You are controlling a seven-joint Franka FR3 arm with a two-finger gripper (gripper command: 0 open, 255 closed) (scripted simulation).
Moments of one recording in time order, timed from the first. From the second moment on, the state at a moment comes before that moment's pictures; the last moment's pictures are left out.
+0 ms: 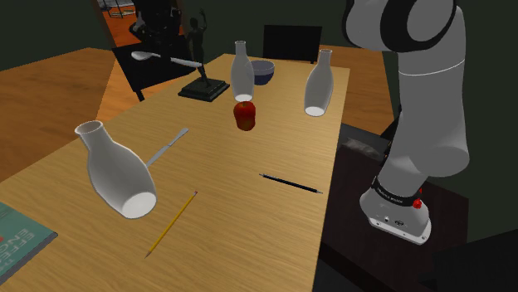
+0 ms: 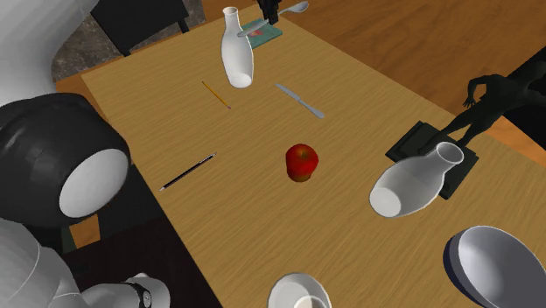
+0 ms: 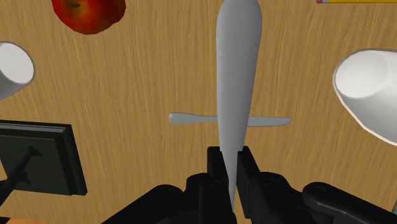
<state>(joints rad) 0.36 0.42 0.46 -0.92 -0.39 1.38 0.38</state>
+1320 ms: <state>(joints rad) 0.00 -0.12 0.30 -1.58 -0.11 1.61 -0.02</state>
